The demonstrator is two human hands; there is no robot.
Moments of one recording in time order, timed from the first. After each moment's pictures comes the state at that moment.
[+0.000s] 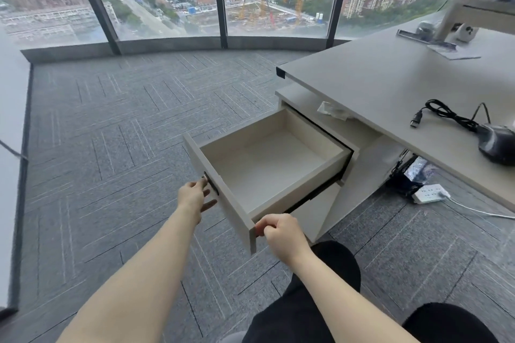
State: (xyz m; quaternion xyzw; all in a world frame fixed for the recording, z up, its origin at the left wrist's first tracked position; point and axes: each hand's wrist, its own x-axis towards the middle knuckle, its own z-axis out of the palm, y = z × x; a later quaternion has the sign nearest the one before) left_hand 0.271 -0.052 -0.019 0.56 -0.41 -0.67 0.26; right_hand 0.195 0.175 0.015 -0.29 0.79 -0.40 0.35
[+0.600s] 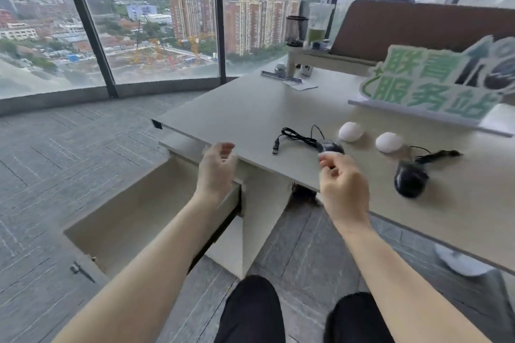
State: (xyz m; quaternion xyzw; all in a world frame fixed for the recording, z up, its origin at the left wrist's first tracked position) left_hand 0.058 0.143 0.156 0.20 -0.80 -0.52 0.24; right_hand 0.026 0.365 0.159 -0.11 0.85 -0.47 -0.20
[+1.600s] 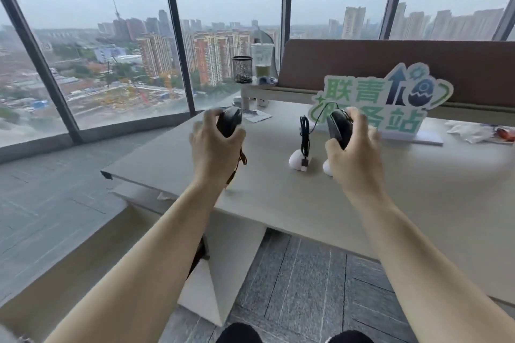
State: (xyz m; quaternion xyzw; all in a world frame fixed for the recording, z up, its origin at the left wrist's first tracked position) left_hand -0.003 0.240 0.277 0.13 -0.81 -0.44 0.37; right_hand -0.018 0.454 0.273 -0.06 0.84 -0.45 -0.29
